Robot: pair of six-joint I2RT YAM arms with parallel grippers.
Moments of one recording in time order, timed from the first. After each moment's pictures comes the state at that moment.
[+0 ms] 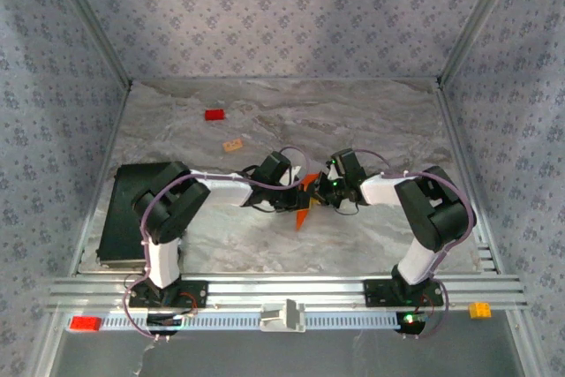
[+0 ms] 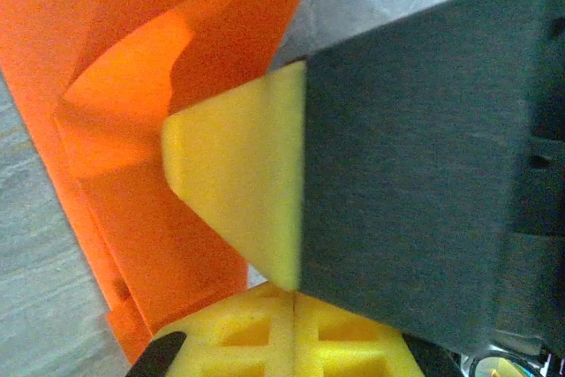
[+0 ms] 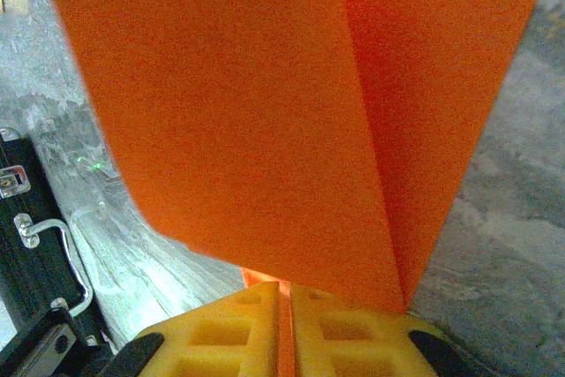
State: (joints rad) left arm -0.82 1.89 0.96 0.07 0.56 -0.83; right arm 0.47 1.69 0.68 0.09 -0.51 0.94
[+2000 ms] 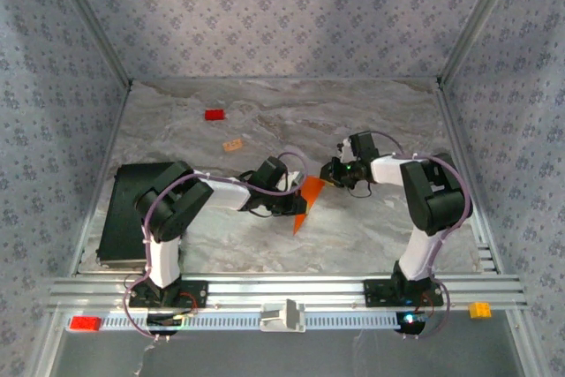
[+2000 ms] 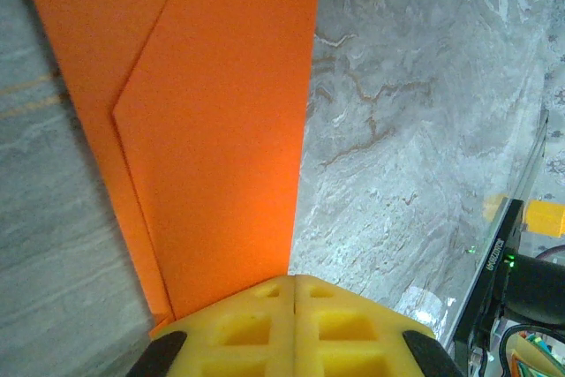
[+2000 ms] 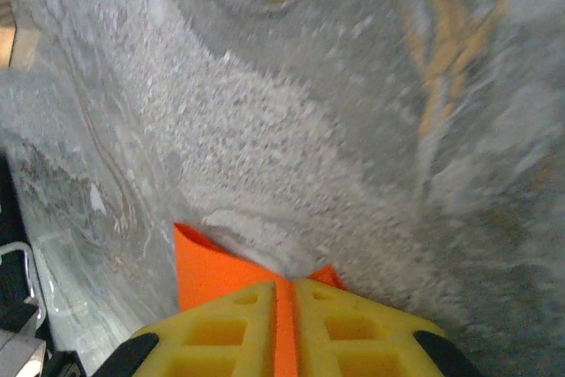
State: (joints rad) left arm -0.82 1.90 0.89 0.15 0.59 -0.78; right arm 0.26 1.80 0.86 -0.07 -0.56 0.58
